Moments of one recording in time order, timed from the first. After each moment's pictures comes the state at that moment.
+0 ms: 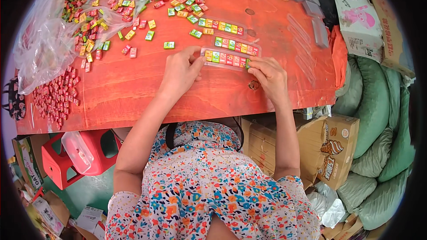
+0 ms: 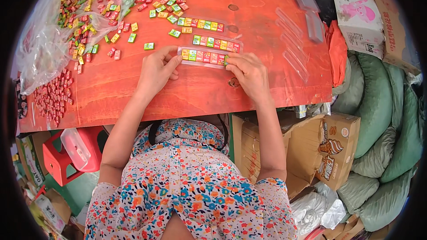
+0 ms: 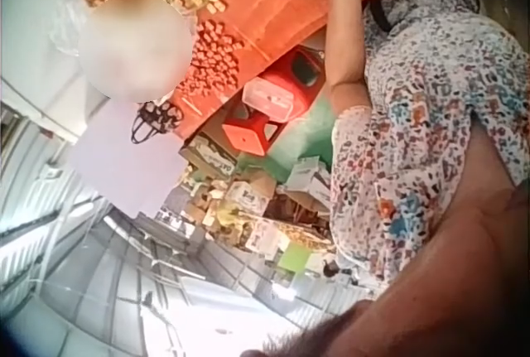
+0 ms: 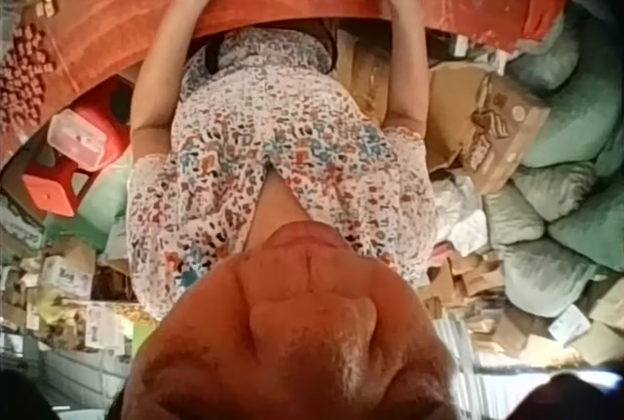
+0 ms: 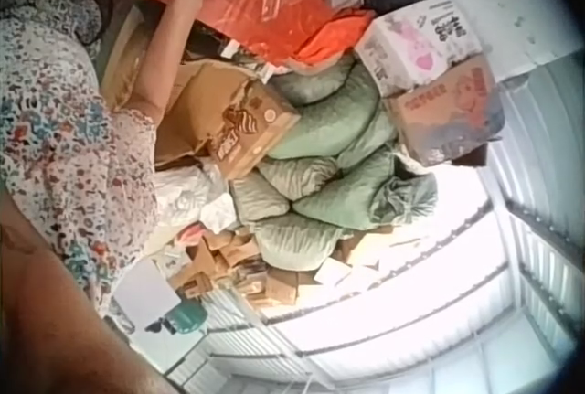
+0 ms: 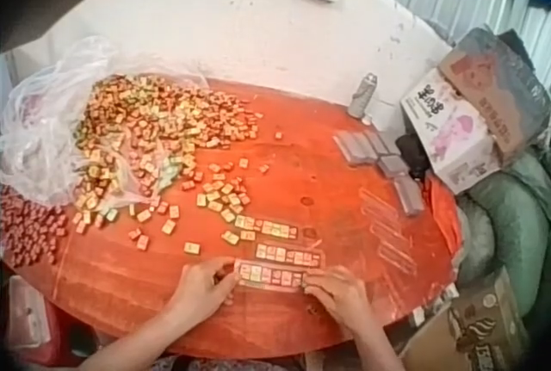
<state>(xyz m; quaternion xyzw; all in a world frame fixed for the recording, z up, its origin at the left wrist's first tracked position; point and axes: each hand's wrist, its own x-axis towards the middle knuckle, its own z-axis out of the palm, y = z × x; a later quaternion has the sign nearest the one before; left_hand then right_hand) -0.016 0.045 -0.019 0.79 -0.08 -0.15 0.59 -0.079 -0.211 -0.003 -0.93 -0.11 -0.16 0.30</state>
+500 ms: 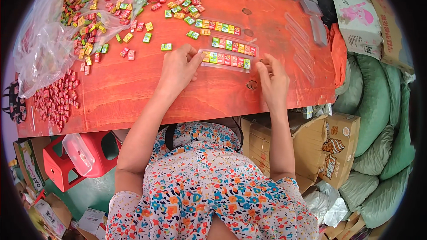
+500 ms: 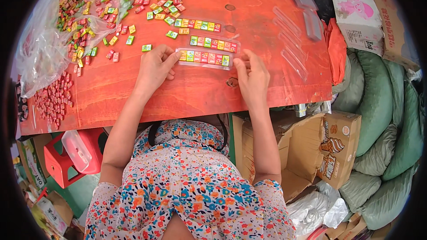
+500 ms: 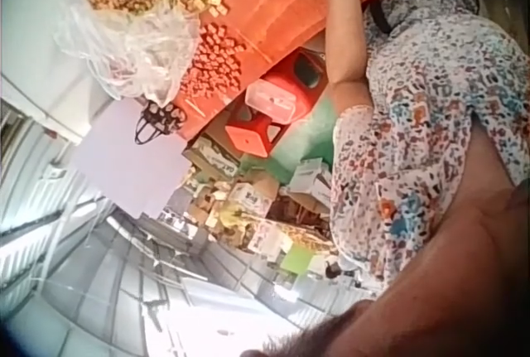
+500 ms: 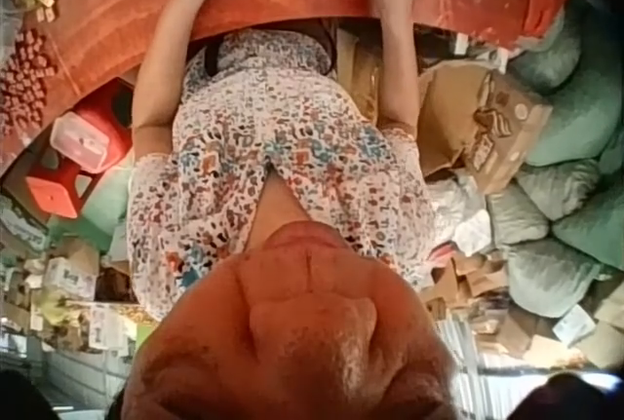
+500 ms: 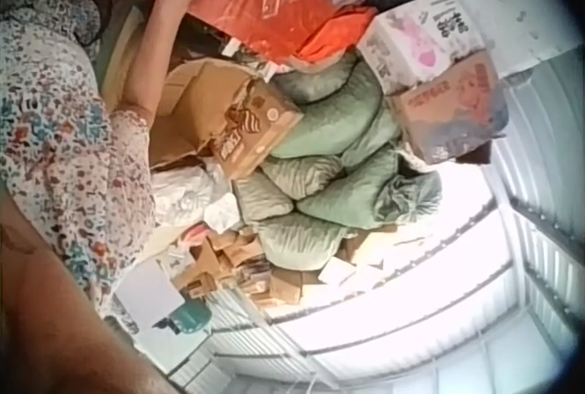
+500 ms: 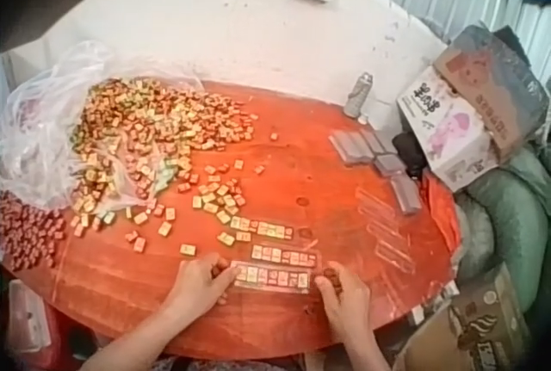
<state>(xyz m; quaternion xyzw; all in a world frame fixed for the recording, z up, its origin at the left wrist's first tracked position) -0.007 0.041 -0.012 0.81 -0.06 -0.17 0.56 -0.094 -0.194 -0.003 -0.91 0.10 -0.23 0.34</state>
